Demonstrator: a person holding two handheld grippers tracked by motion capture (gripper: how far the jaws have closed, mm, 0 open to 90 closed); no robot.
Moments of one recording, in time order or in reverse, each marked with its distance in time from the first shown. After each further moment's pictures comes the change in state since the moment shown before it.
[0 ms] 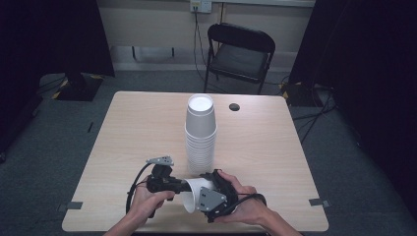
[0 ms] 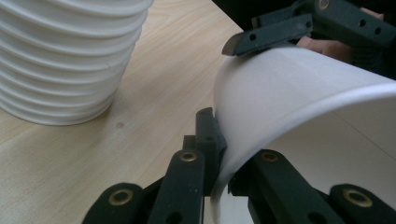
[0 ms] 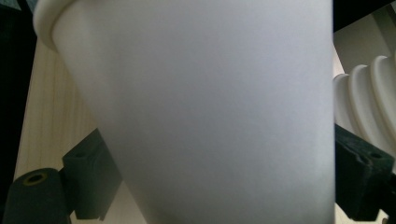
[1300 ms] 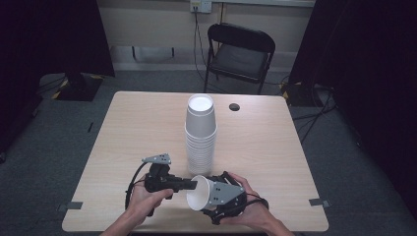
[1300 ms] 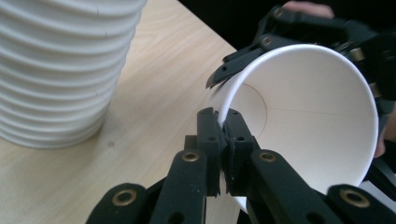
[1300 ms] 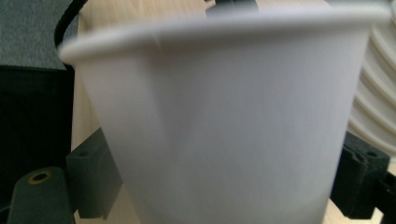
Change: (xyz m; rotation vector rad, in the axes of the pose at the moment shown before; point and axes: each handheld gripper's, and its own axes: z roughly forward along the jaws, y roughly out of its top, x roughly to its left) left arm -0.008 0.006 -0.009 -0.032 -0.026 0.036; right arm -0.001 -0.021 -0.010 -0.119 0.078 0.248
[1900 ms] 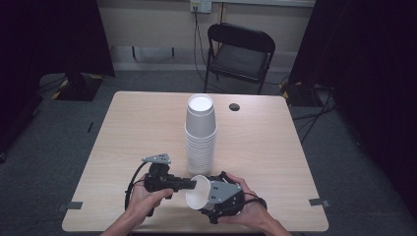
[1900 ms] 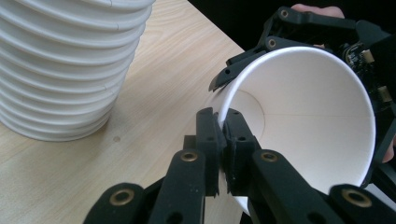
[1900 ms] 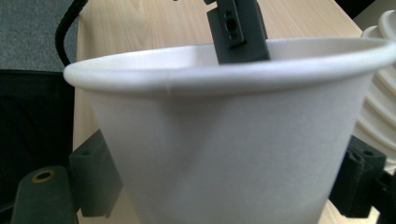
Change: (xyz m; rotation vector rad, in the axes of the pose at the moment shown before) left arm 0.001 -0.001 0.000 -0.009 0.010 -0.004; right arm -0.001 0.001 0.005 0.000 0.012 0.029
